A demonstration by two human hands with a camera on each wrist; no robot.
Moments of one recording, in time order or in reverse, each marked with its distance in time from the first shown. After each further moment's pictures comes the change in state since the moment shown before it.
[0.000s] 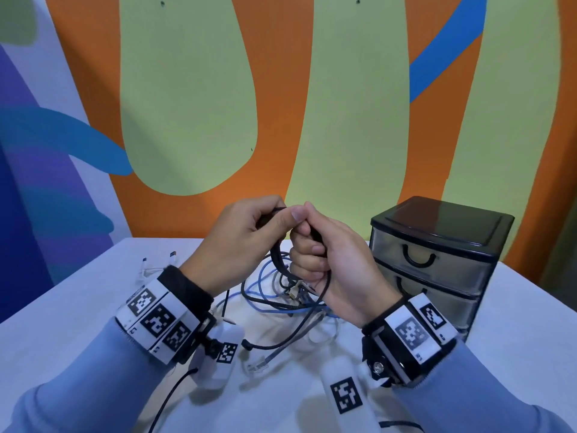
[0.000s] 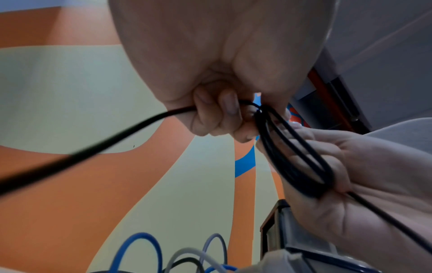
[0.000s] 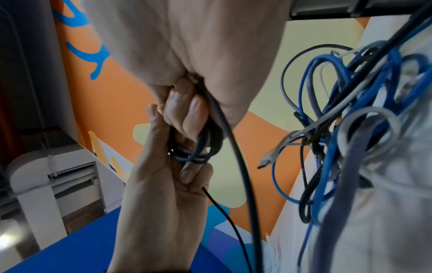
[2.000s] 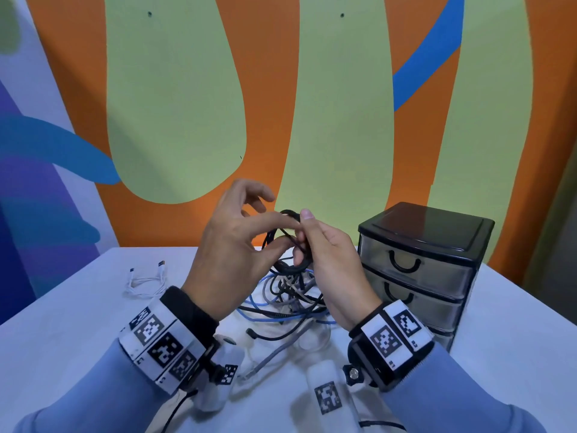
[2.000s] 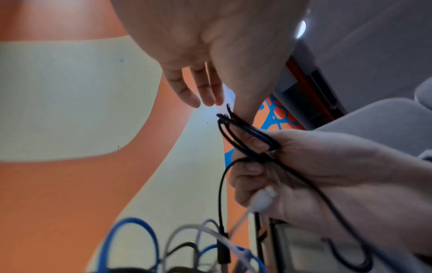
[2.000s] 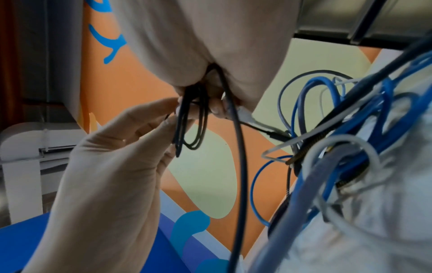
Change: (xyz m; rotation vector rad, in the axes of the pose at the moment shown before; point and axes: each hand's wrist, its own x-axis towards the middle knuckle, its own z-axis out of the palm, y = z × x) left_hand -0.005 0.002 0.015 0.398 0.242 0.300; right_hand 0.009 0.009 -0.016 -0.578 0.291 -0.262
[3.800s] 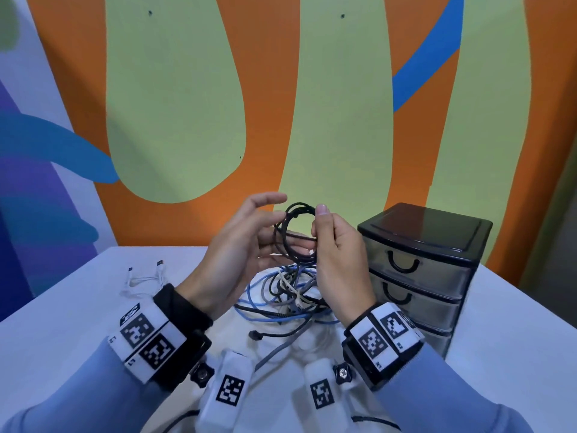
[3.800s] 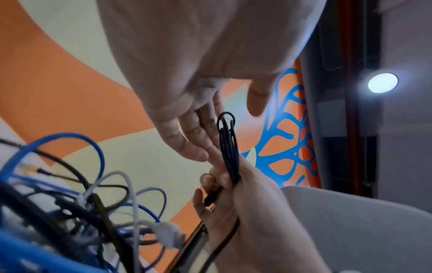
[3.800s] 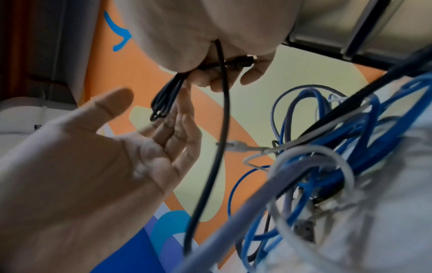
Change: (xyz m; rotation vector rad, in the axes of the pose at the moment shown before) left_hand 0.007 0.022 -0.005 -1.033 -0.204 -0.794; right_hand 0.004 0.007 -0.003 -0.254 0.255 -0.201
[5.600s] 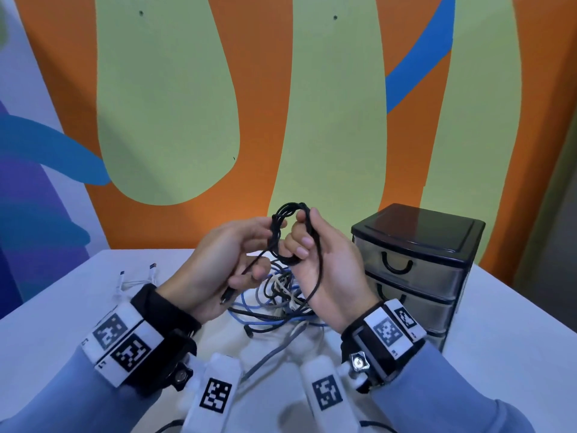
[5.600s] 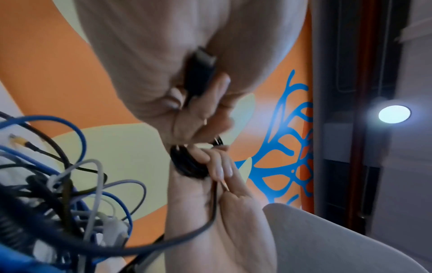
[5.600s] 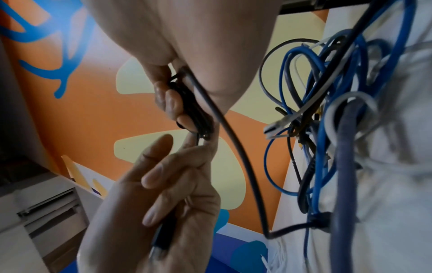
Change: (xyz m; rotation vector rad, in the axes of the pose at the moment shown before) left_hand 0.004 -0.001 -0.008 -0.078 0.134 -0.213; right_hand 0.003 -0.009 0.003 1.143 -0.247 0.467
